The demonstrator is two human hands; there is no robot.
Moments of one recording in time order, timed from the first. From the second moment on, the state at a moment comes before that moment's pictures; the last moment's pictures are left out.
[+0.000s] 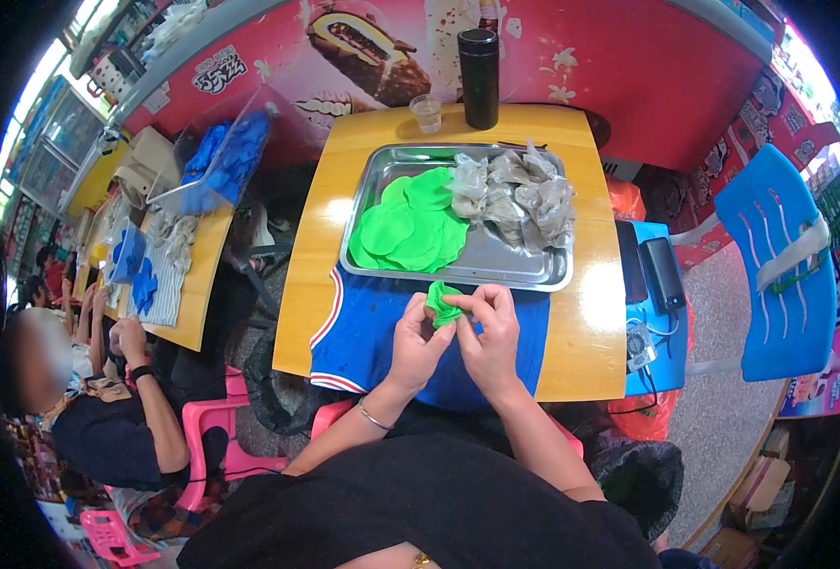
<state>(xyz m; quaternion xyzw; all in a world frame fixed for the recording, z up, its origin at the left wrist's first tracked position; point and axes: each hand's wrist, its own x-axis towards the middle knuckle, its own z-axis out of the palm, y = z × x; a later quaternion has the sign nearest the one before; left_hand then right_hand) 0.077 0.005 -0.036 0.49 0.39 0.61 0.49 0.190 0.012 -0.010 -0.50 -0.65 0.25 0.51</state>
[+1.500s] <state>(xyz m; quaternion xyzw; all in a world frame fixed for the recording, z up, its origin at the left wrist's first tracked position) 0.064 0.010 -0.041 0.42 0.40 0.58 0.57 0.211 0.023 -0.019 -0.42 -0.48 0.63 0.44</state>
